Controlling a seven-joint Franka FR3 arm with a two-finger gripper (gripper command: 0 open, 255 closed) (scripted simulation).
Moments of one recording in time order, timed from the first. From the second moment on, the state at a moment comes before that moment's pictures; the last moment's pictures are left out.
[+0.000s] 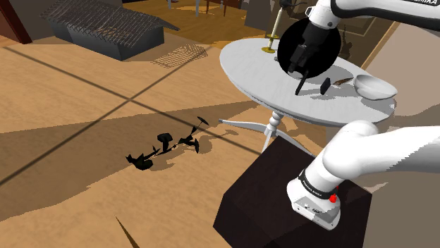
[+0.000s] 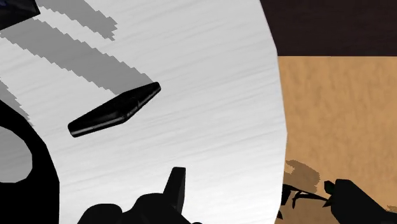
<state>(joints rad) -0.11 -0.82 -0.26 -2.39 -0.17 1.69 -0.23</state>
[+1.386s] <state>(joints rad) -0.18 -0.75 -0.50 -2.45 -0.29 1.85 -0.40</state>
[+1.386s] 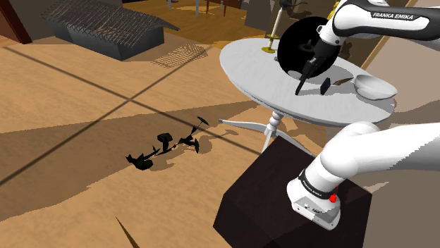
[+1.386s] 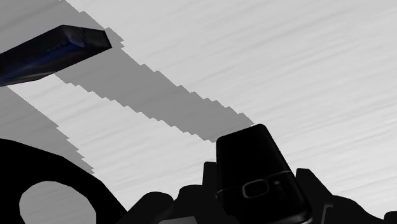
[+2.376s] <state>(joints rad) -0.17 -0.75 -0.47 -2.35 -0.27 1.75 -0.40</state>
